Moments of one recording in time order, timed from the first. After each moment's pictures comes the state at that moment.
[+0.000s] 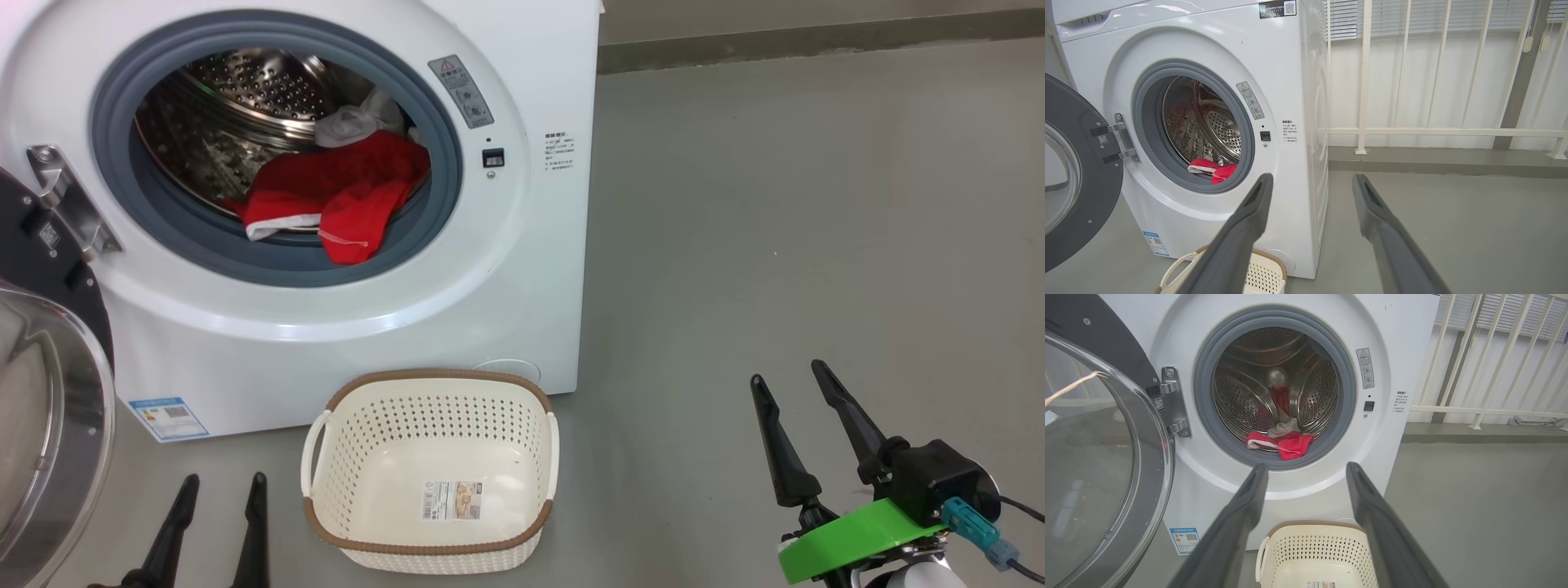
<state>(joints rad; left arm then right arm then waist) 0.08 0.10 0.08 0.10 -0.24 -0.12 -0.25 -0.04 -0.05 0.05 0.18 0.24 0.12 -0.26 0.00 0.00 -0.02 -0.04</state>
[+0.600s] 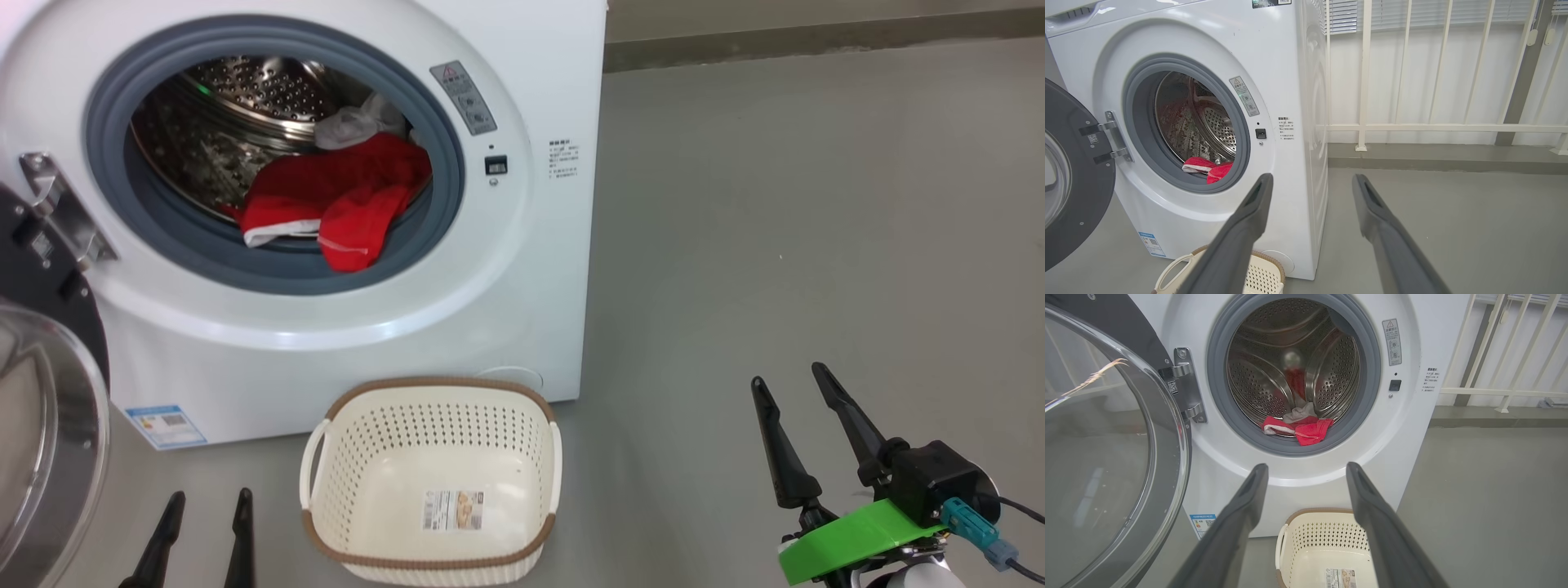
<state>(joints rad) 0.08 0.08 0.12 0.17 -0.18 -0.12 -0.25 -0.04 -0.05 0.05 0.19 0.24 0.12 -0.26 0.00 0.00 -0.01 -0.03</state>
